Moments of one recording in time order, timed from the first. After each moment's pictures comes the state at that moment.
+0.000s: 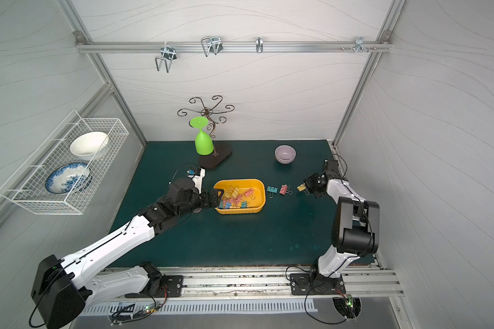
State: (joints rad) left arm -0.63 1.10 0.79 -0.26 -0.07 -0.49; right arm -0.10 1.67 1.03 -0.36 -0.33 0.87
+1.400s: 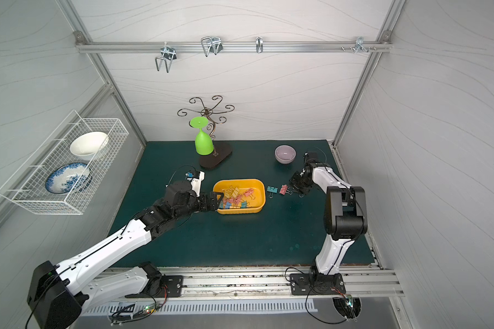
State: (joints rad) left arm -0.63 1.06 0.77 -0.27 -0.01 -0.49; right arm 0.07 1.82 1.26 -0.67 -0.36 0.61
